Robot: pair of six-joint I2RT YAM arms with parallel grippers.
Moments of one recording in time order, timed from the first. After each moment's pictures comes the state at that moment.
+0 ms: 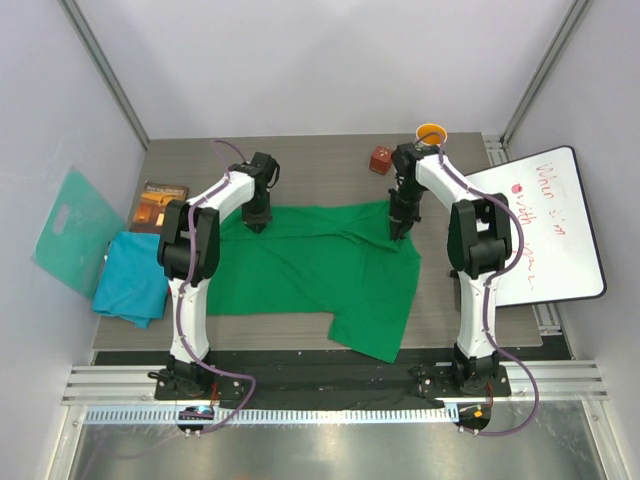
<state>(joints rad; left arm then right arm) -0.30 2.16 1.67 -0.83 -0.19 -0.34 0.24 2.17 1.82 -1.19 -0.13 0.39</state>
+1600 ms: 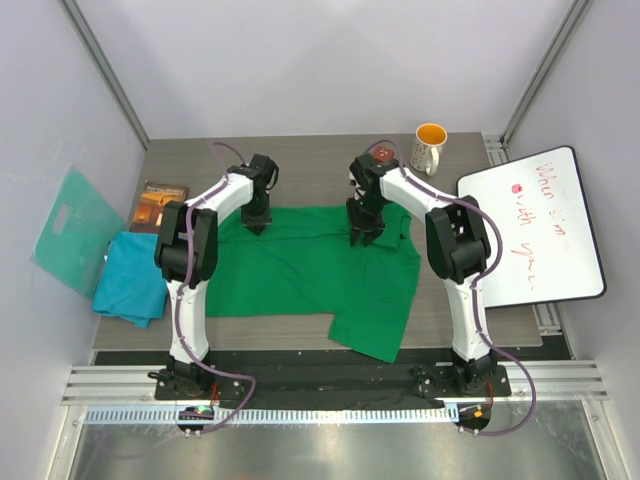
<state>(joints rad) -0.30 2.13 1.63 -0.81 -0.18 -0.34 0.45 2.19 1.78 -0.99 -0.17 0.34</state>
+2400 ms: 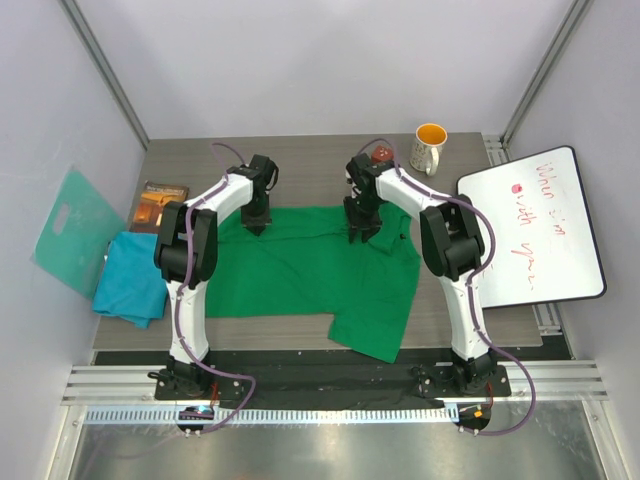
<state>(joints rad) -0.30 2.13 1.62 -0.81 -0.18 -0.34 0.45 2.24 1.82 -0.95 -0.13 0.31</state>
